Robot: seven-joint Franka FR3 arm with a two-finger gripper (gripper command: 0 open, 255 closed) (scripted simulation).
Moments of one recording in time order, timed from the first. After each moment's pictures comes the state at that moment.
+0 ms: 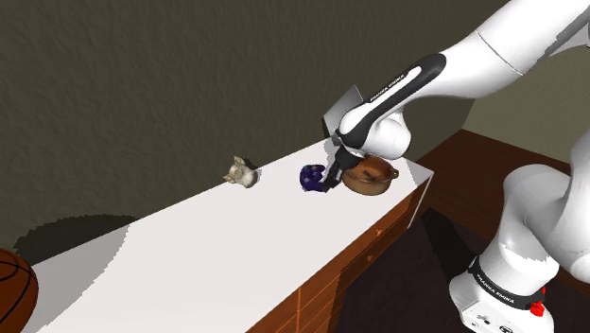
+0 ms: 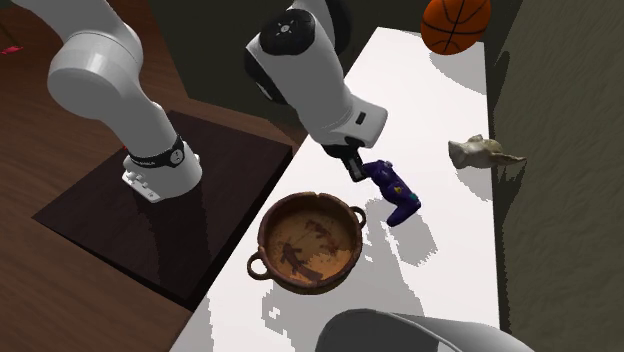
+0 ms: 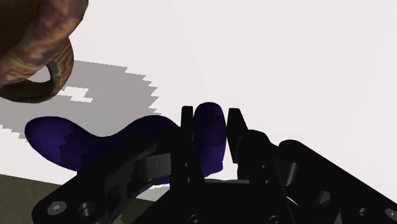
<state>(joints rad) 0.67 -0.04 -0.46 -2.60 0.84 2.83 -1.19</state>
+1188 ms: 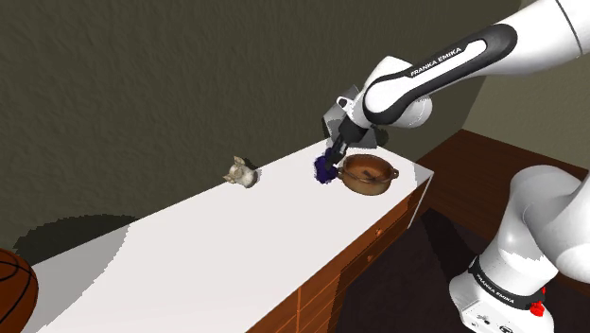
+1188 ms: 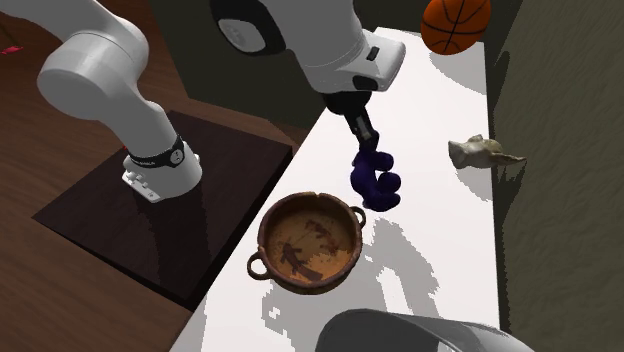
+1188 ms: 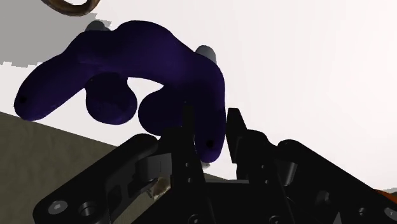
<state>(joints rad) 0.51 -0.28 -0.36 -2.59 0.36 2.65 -0.78</state>
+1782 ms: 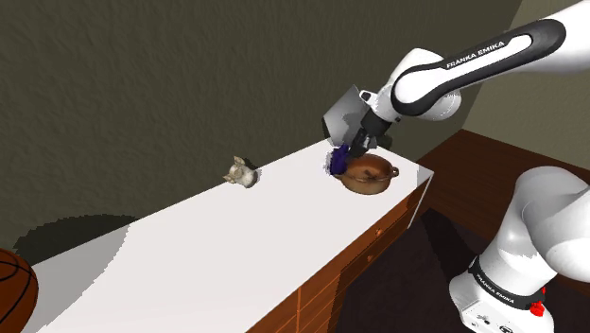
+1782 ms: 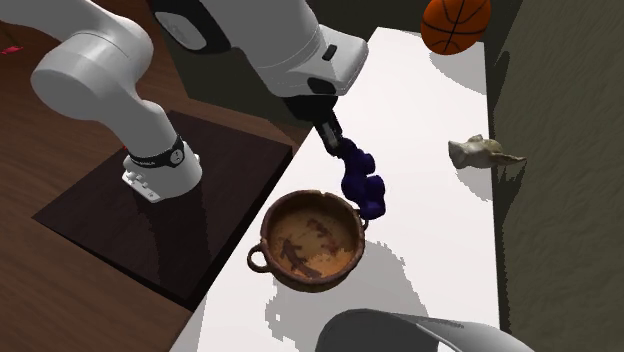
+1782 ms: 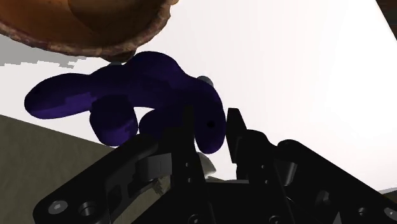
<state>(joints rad) 0.40 -0.45 -0.40 -2.68 0.25 2.56 -0.80</state>
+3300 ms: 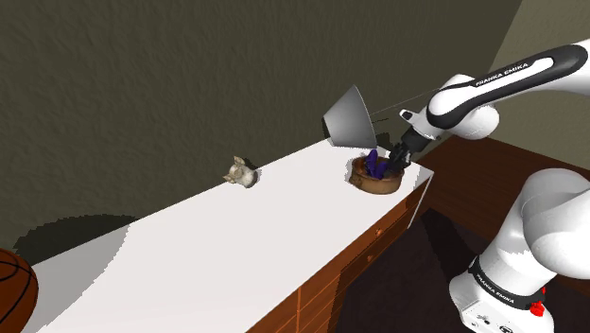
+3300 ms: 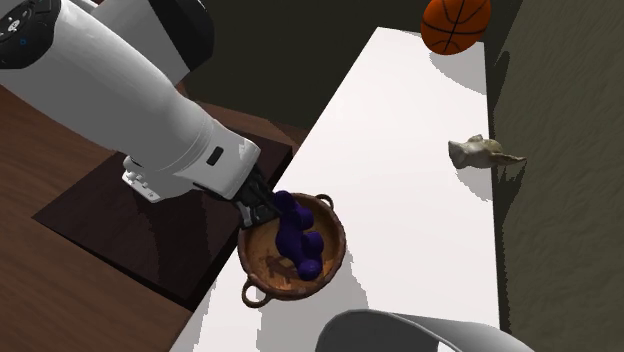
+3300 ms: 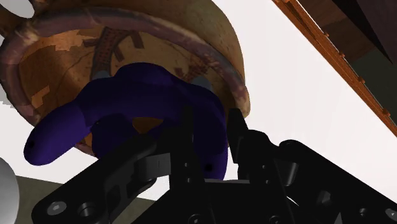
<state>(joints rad) 0.24 -0.55 -0.66 -2.86 0.14 2.57 -1.12</state>
